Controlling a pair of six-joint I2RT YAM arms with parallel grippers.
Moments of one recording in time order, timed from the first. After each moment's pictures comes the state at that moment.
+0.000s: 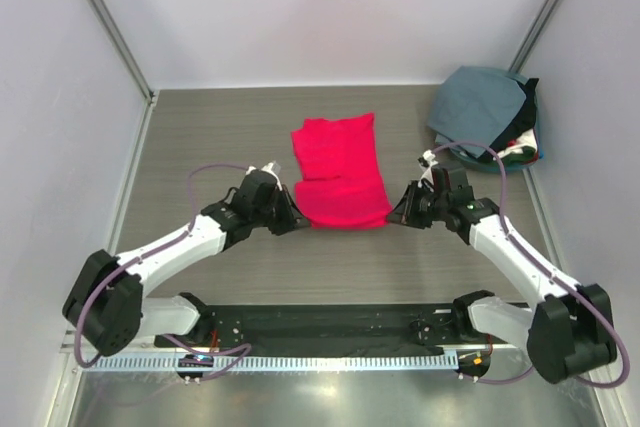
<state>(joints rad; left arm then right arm) -0.63 1.29 0.71 -0.16 0.18 -0.94 0.28 1.15 0.67 -0.37 -0.37 0.55</state>
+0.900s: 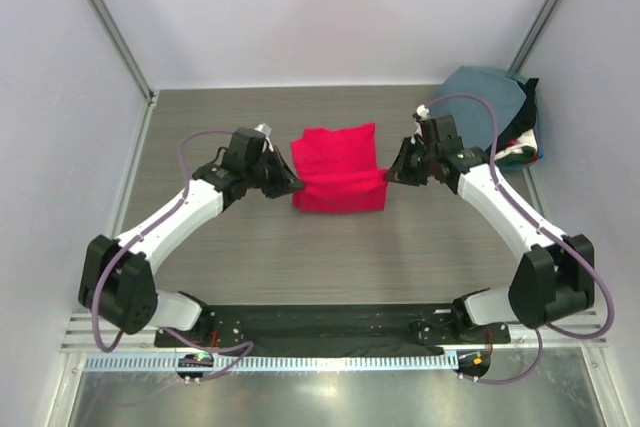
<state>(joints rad) -0.50 1.35 1.00 -0.37 0.25 -0.89 0.29 1.34 1.06 -0.54 -0.23 0.52</state>
